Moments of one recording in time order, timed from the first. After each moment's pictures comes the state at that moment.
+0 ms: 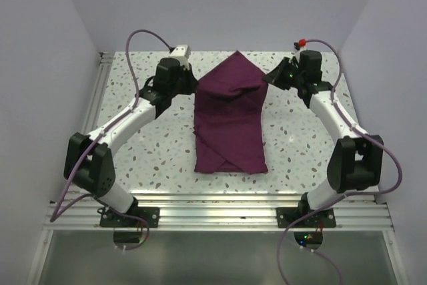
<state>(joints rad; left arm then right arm) -0.43 1.62 1.29 -0.10 0.02 -0.35 0.10 1.63 1.30 -0.18 -0.36 0.59</state>
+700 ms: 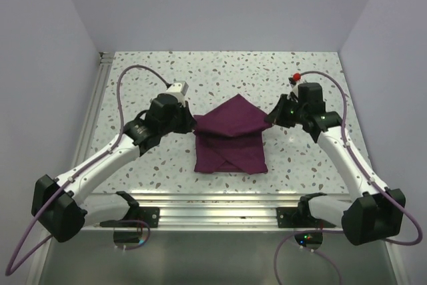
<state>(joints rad) -0.62 1.19 0.95 -0.33 -0.03 -0.50 0.20 1.18 1.01 -0.54 -0.28 0.48</state>
